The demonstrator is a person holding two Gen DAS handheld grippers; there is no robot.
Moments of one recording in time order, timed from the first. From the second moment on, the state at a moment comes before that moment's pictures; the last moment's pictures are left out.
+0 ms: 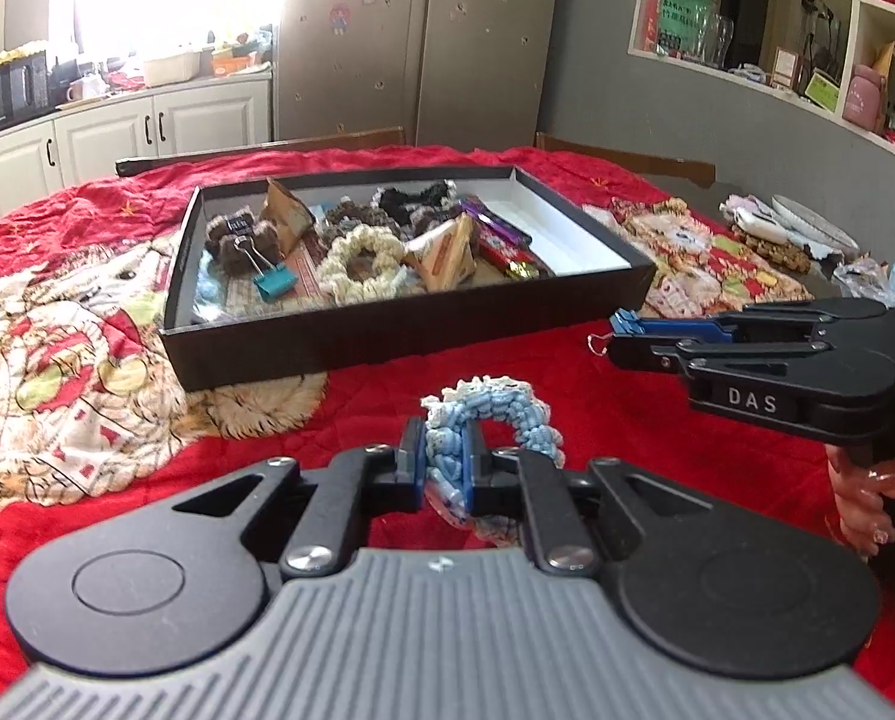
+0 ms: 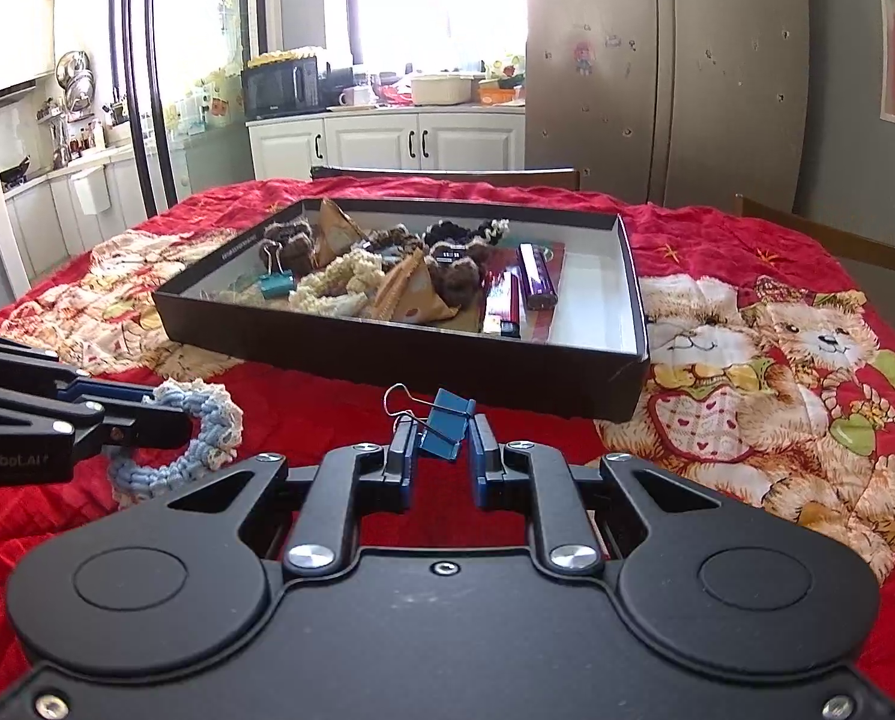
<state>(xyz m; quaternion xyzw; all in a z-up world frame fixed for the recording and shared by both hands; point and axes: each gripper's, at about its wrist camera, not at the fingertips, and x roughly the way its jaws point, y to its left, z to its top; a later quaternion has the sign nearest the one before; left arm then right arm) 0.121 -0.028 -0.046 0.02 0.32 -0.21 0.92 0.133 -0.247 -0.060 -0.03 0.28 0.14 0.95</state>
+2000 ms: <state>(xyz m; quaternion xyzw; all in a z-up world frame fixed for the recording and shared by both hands) 0.276 -0.029 -0.004 0.00 0.28 -0.12 0.95 0.281 -0.231 -0.016 -0.05 0.25 0.11 0.96</state>
